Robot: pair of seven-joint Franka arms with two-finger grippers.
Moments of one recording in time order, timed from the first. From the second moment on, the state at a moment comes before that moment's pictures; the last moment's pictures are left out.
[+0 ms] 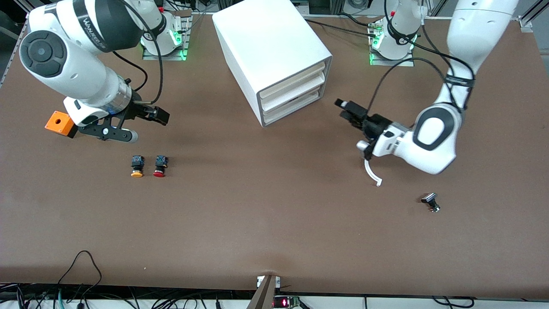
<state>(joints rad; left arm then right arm) -0.09 0.51 -0.13 -1.84 -1.03 1.48 0.66 0.16 0.15 0.17 -1.65 0.01 1.68 0.54</state>
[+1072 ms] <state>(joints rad) -0.13 0.63 -0.22 -2.03 -1.15 1.69 1.07 0.36 0.34 0.17 -1.38 0.08 1.71 0.94</state>
